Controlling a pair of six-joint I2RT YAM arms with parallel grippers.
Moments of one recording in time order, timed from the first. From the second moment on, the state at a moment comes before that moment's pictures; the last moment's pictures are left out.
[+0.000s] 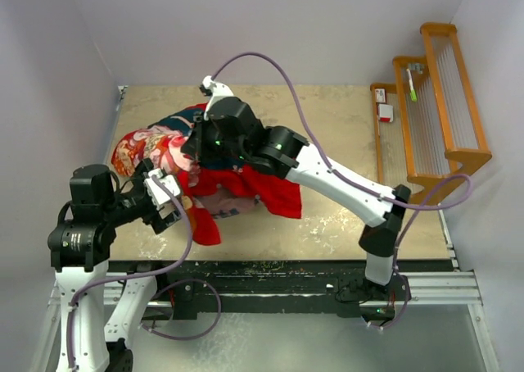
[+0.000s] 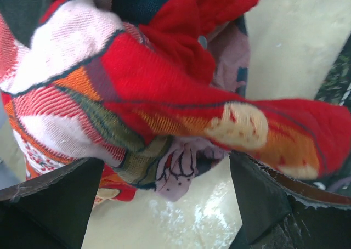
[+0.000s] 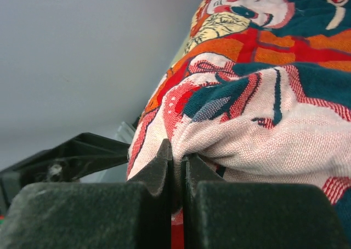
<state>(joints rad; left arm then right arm) 0.02 0.67 1.20 -1.18 0.73 0.84 1.09 1.82 2.07 -0.61 0.14 0.68</state>
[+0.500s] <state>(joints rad) 0.02 0.66 1.13 -1.01 0.60 0.85 1.10 1.86 2.05 -0.52 0.09 0.75</state>
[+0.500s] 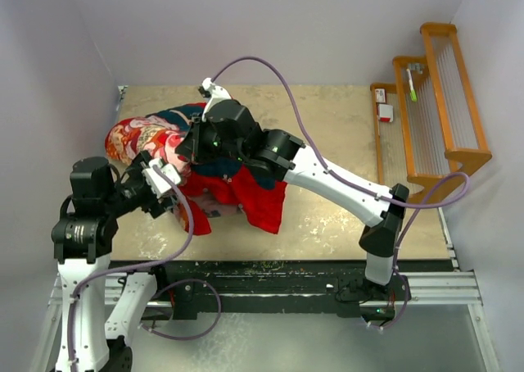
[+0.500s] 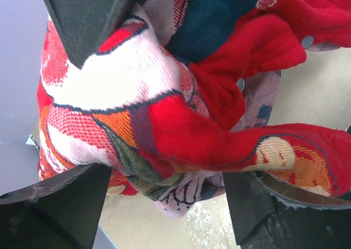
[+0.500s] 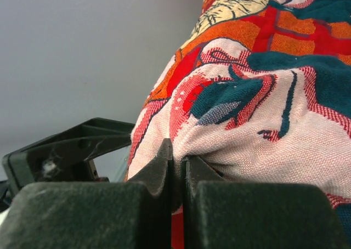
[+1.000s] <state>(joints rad) 0.02 0.84 1.38 -1.11 0.78 0.63 1.06 1.69 1.97 -0.54 -0.03 0.60</state>
